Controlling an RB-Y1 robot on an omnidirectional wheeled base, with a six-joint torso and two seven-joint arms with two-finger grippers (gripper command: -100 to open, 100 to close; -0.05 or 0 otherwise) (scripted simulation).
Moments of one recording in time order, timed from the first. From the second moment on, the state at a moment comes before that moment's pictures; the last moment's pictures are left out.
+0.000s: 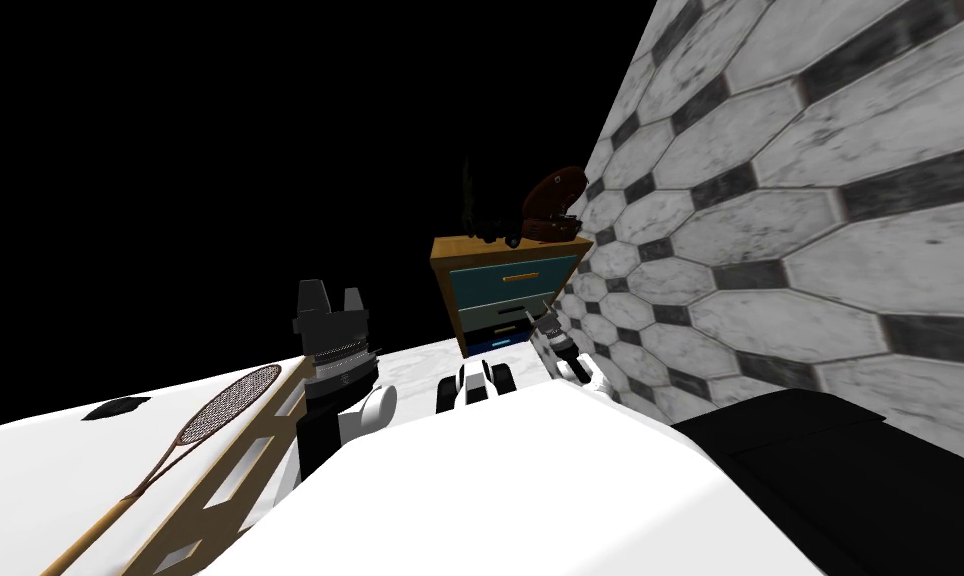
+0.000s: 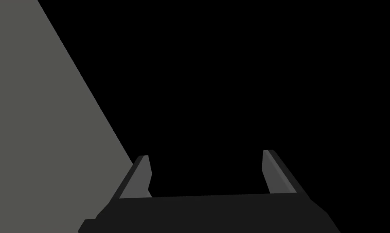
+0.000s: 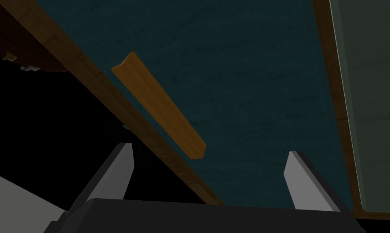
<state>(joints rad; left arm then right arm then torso) 0.54 0.00 -0.06 -2.38 -0.04 -0.46 -0.14 0.33 -0.26 -0.26 -1.41 0.45 -0.99 1.88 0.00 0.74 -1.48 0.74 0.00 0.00</state>
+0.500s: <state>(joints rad) 0.54 0.00 -0.06 -2.38 -0.04 -0.46 -0.14 0.31 -0.25 -0.28 -1.33 0.48 -1.00 2.02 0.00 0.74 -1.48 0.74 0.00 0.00</state>
